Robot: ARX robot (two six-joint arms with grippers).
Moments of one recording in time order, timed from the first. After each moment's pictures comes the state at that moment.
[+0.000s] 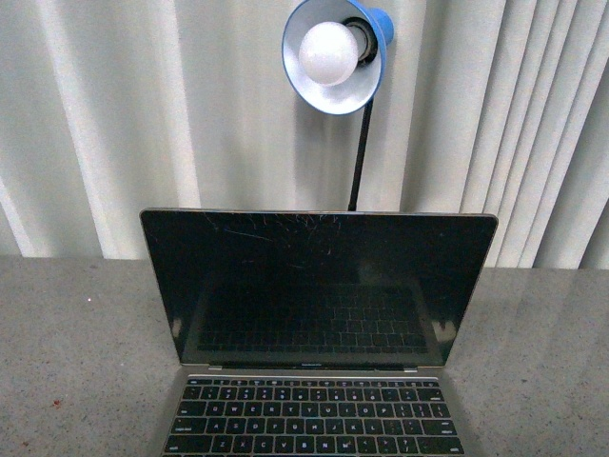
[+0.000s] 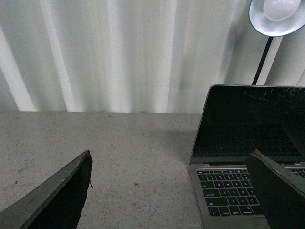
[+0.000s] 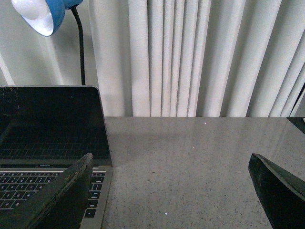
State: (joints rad) left arm 0.00 0.00 0.03 0.00 0.00 0.00; right arm 0.00 0.00 0.01 0.00 0.00 -0.01
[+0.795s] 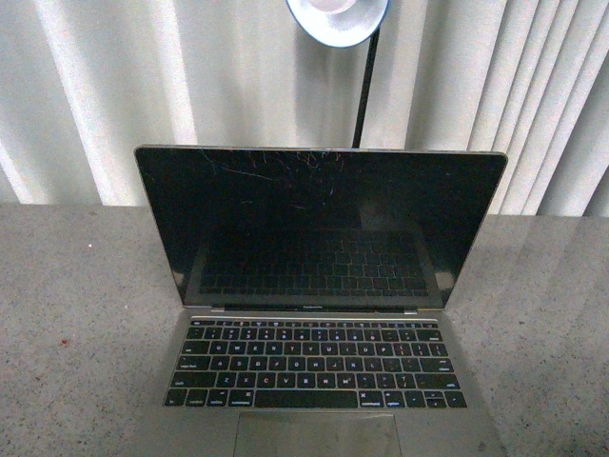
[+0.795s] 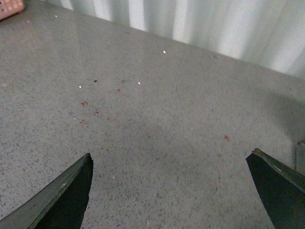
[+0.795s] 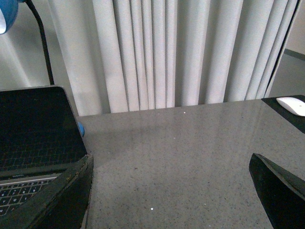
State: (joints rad) left arm -0.13 0.31 0.10 -0.12 -0.63 -0.28; right arm 0.01 0.14 0.01 0.11 0.13 0.05
